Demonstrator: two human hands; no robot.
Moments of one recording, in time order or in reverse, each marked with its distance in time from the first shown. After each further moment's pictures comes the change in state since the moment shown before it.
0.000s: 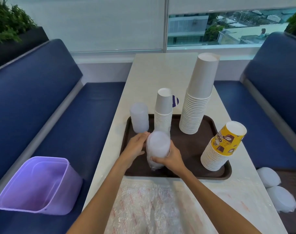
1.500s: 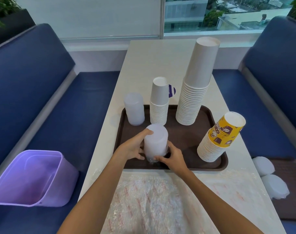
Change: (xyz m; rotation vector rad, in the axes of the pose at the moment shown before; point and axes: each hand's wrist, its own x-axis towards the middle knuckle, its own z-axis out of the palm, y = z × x) left_hand 0.026 -0.016 0.011 -0.133 -0.264 -0.451; right_hand -0.014 0.038 -0.010 -0.058 -0.012 -0.040
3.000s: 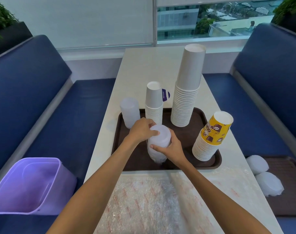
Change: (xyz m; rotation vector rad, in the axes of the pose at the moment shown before) left_hand 0.008 0.041 0.023 0.962 0.386 0.584; right_hand 0.009 -0.037 -0.013 0.135 0.156 0.000
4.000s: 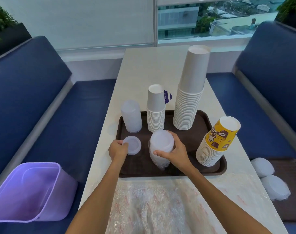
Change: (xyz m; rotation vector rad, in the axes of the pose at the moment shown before) left_hand -0.004 -0.097 0.032 -0.486 0.493 -0.663; right_hand 0.011 0.012 -0.005 -0.030 -0.063 -0.036
